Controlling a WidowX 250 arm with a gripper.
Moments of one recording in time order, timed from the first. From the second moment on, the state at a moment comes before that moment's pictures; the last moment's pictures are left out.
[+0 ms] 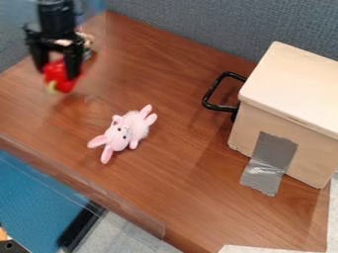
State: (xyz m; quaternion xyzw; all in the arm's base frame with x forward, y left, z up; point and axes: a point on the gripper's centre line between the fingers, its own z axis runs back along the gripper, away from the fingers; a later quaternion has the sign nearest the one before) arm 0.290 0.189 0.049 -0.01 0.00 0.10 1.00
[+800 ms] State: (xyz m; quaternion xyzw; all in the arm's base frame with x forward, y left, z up) arm 0.275 0.197 0.043 0.00 0.00 0.07 1.00
